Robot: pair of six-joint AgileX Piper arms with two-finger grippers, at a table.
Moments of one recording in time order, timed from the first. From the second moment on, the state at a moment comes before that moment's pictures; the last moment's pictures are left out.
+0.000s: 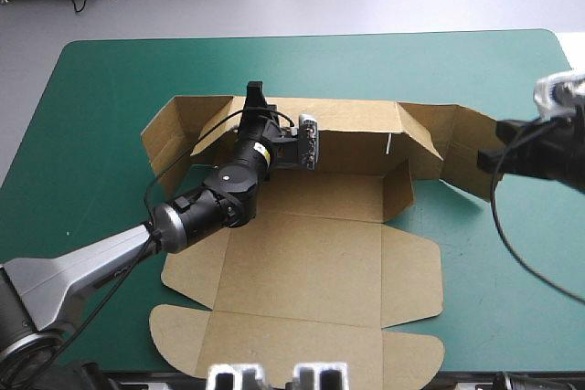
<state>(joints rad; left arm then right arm) -0.83 1.58 -1.13 1.37 0.57 -0.16 -0.19 0.95 -1.31 0.49 1.06 -0.41</state>
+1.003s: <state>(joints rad) -0.85 1.58 -1.12 1.42 0.58 -0.23 -0.17 1.93 -1.82 0.61 1.23 -0.48</state>
